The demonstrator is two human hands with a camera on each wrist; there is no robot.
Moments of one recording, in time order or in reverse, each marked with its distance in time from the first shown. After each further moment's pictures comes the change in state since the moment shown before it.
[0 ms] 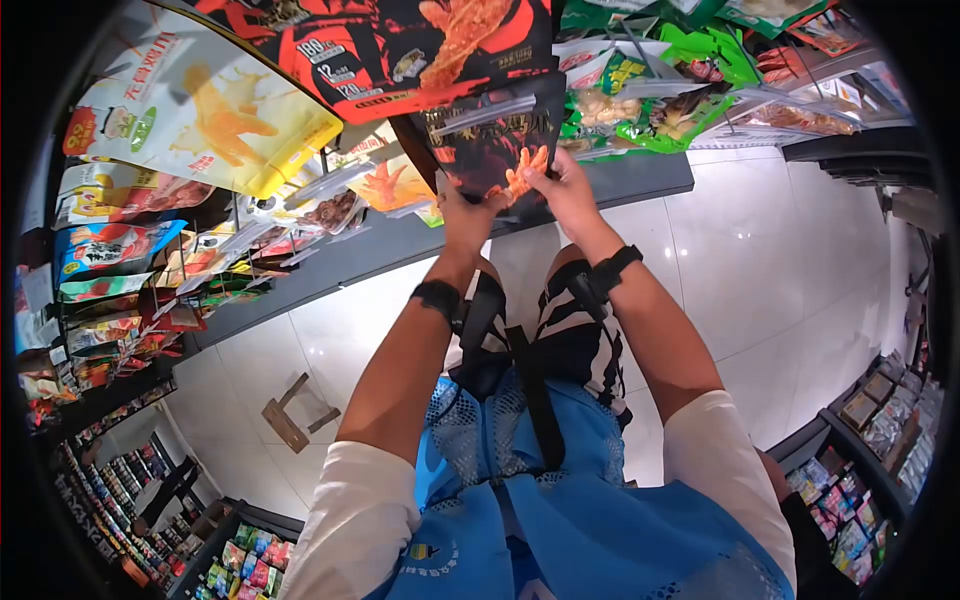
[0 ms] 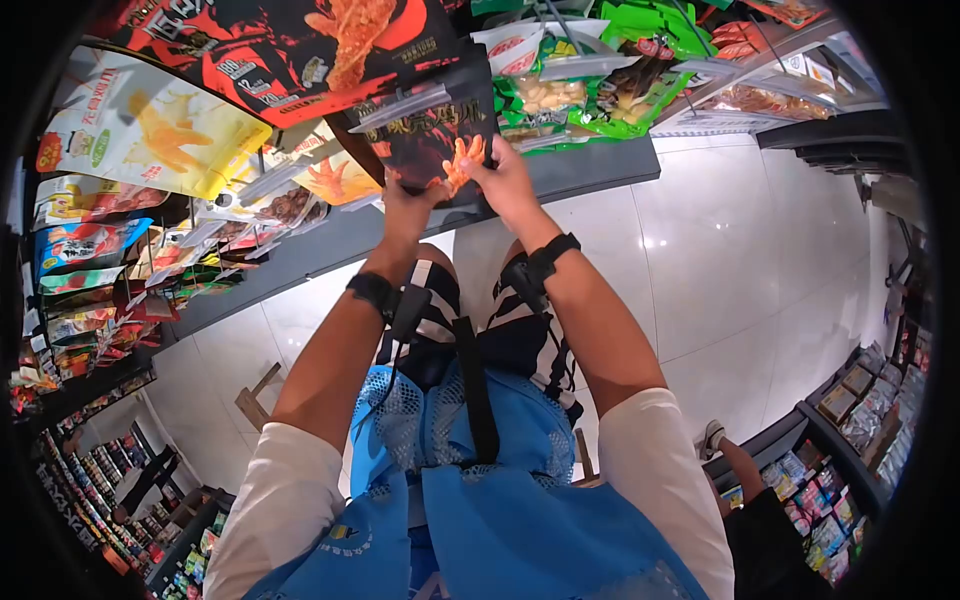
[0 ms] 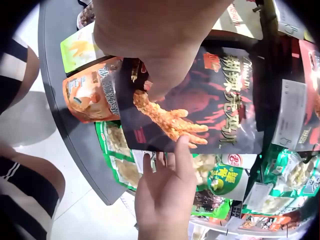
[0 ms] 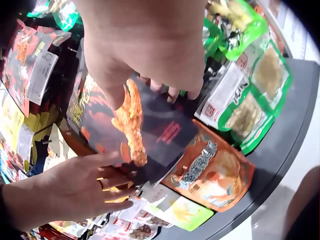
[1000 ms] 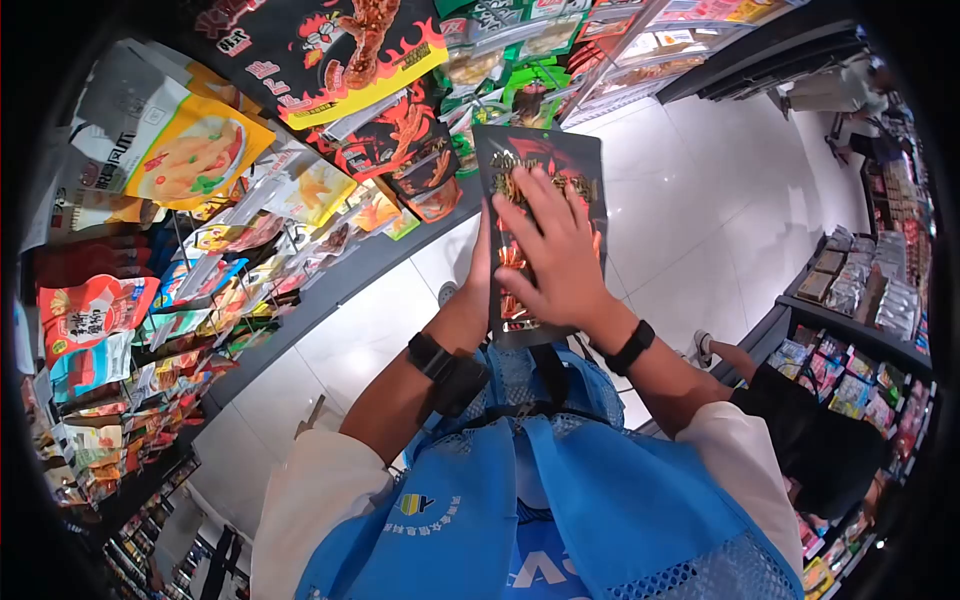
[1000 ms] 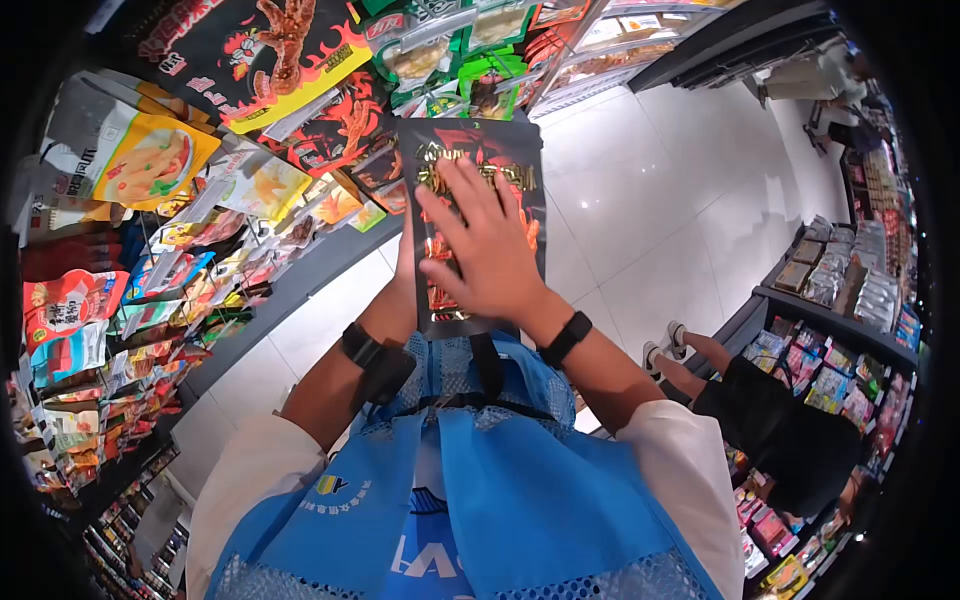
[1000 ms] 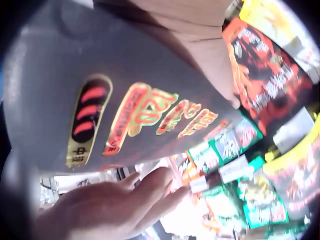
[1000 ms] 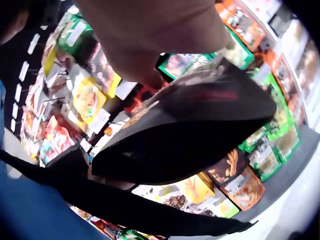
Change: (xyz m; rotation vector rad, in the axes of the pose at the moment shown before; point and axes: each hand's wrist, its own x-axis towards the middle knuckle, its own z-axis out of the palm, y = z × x) left_hand -0.223 0.401 0.040 -0.936 -0.713 -0.723; right_hand -0.261 -0.422 0.093 -1.356 0.055 -0.400
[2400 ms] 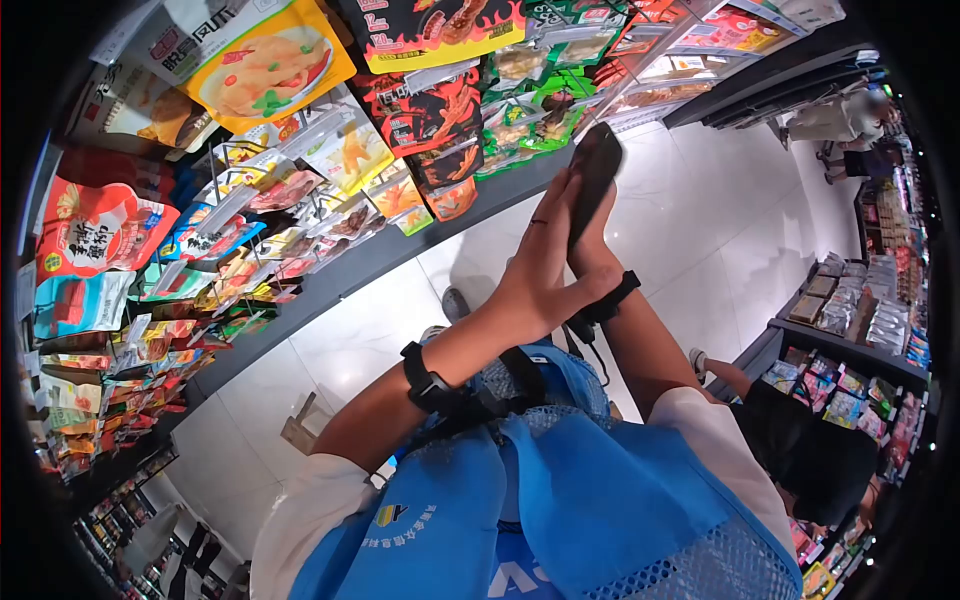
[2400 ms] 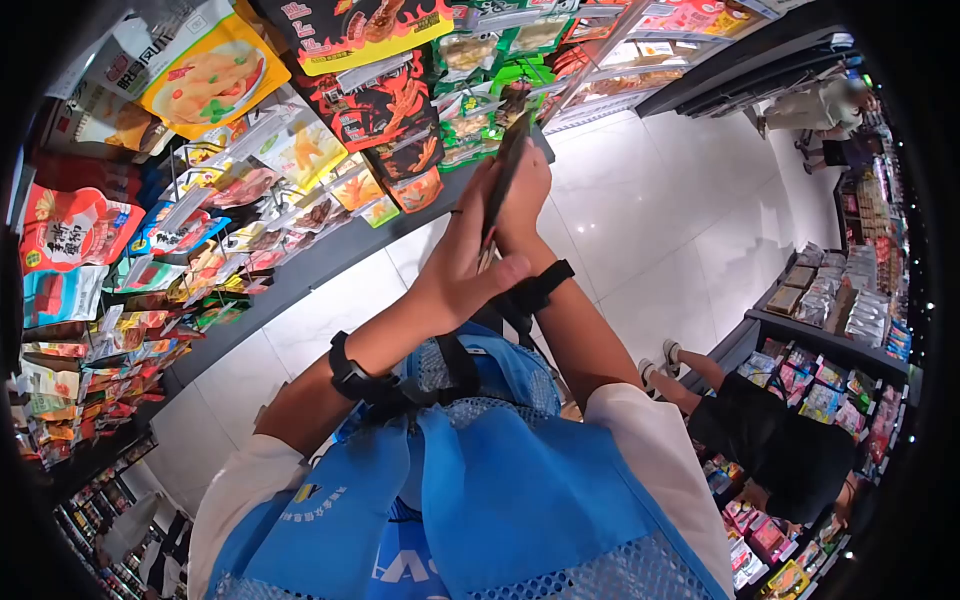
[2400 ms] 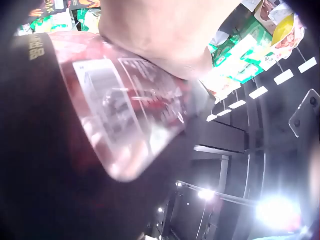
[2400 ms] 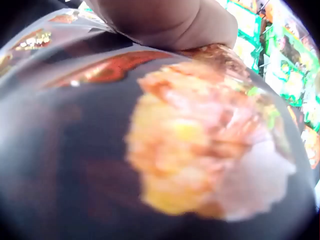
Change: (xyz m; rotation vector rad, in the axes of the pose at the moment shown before) left_hand -0.088 0.013 0.034 1.289 -0.144 0.699; right_hand 0.029 0.000 0.083 0.755 0.560 0.591
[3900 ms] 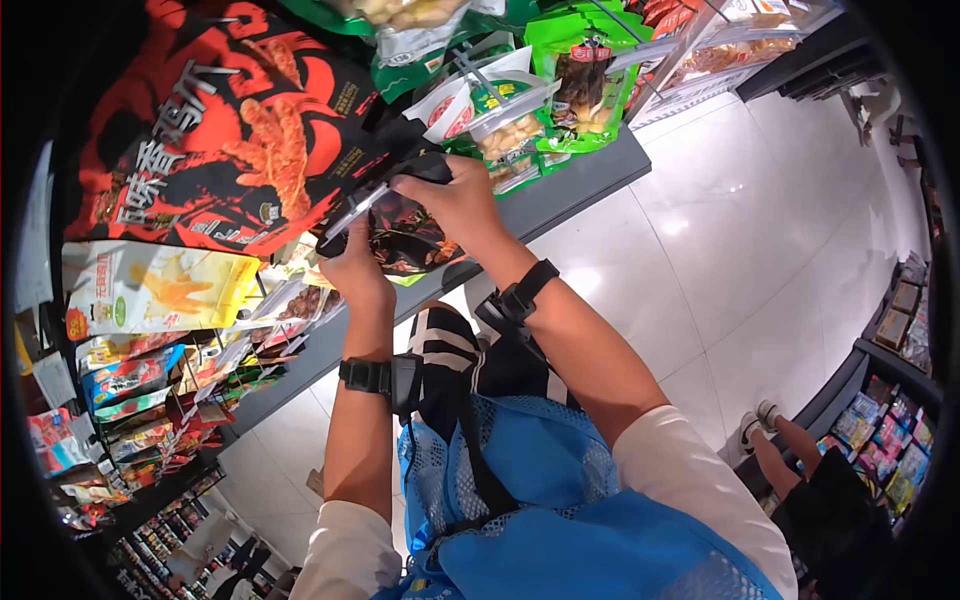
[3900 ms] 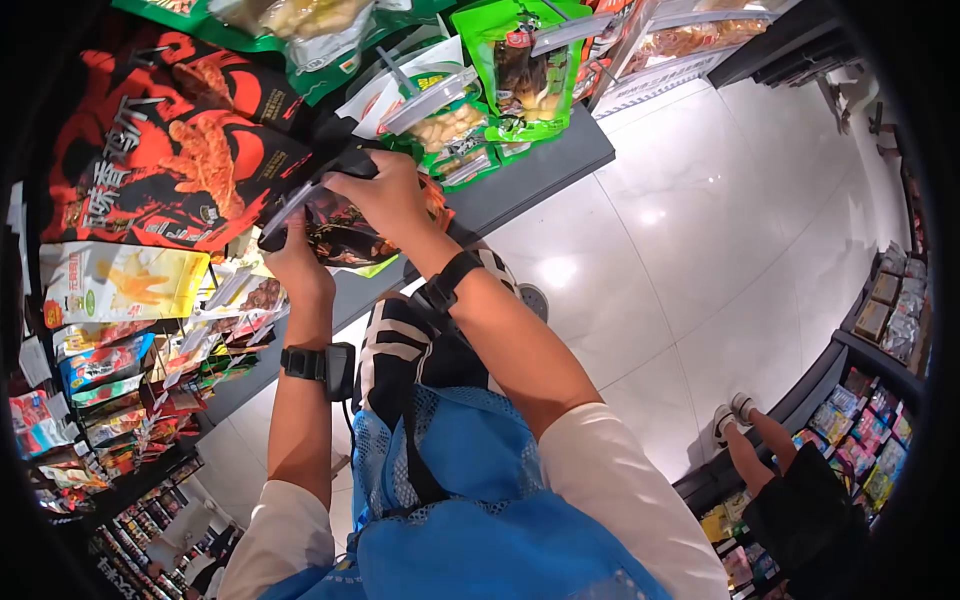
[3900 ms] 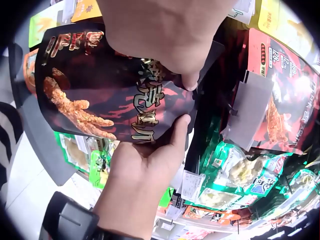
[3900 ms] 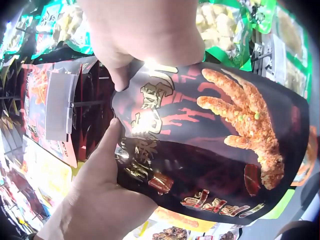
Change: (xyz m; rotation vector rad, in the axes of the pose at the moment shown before) left_hand 0.082 -0.407 -0.080 0.010 1.043 -0.198; right_hand 0.137 0.298 0.173 0.662 -0.371 0.059
